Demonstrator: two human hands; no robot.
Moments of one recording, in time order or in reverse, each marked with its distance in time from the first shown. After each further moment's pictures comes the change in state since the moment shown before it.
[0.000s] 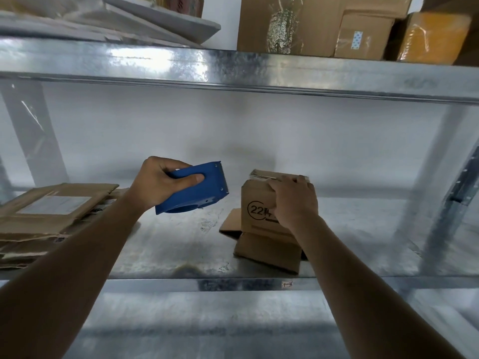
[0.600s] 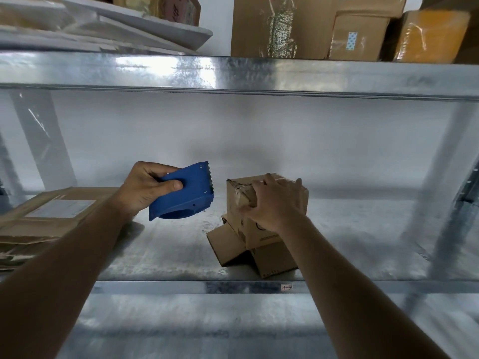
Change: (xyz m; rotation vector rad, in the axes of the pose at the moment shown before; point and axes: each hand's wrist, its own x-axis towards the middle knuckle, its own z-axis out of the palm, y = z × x) left_hand -0.012 0.005 -0.024 -0.277 -0.104 -0.025; right_hand 0.003 -0.024 -0.007 0.076 -0.130 -0.094
